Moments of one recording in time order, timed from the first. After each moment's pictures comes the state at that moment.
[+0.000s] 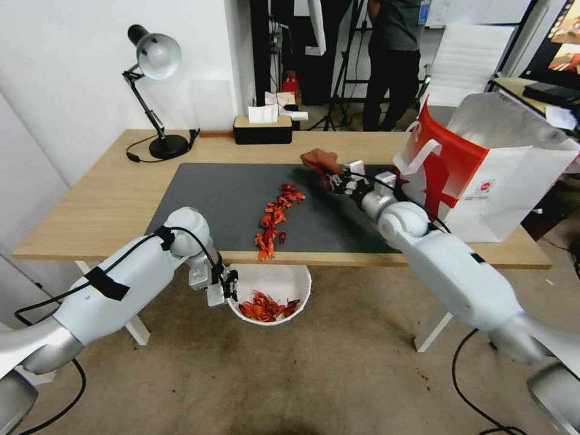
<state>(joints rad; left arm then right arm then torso) 0.42 -0.90 0.32 -1.44 0.61 -0.82 1.35 -0.31 1.12 -0.24 1.05 0.72 -0.09 -0.22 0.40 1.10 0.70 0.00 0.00</state>
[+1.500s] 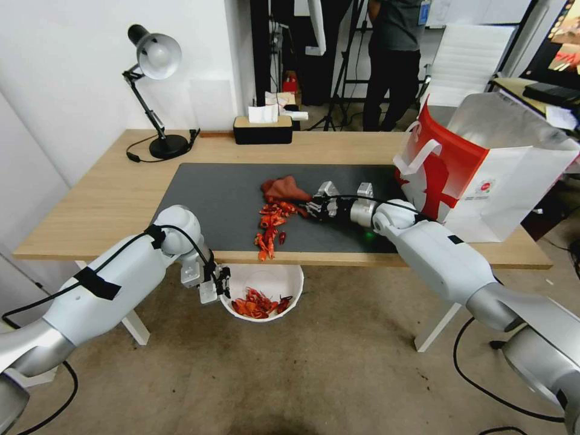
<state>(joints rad) 0.41 -0.86 0.30 -1.45 0.61 -0.82 1.35 -0.26 1.10 -0.37 0.99 0.66 0.05 -0.72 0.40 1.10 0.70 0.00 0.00</state>
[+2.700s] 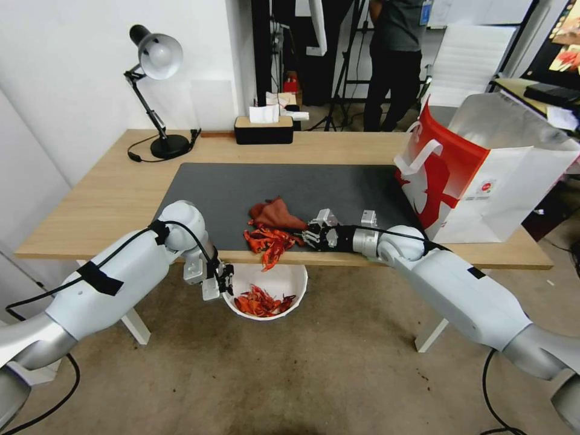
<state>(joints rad) 0.37 -0.88 0.34 -1.46 0.60 -0.82 1.36 -0.44 0.96 -0.35 1.31 0.66 0.02 -0.68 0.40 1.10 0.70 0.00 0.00</state>
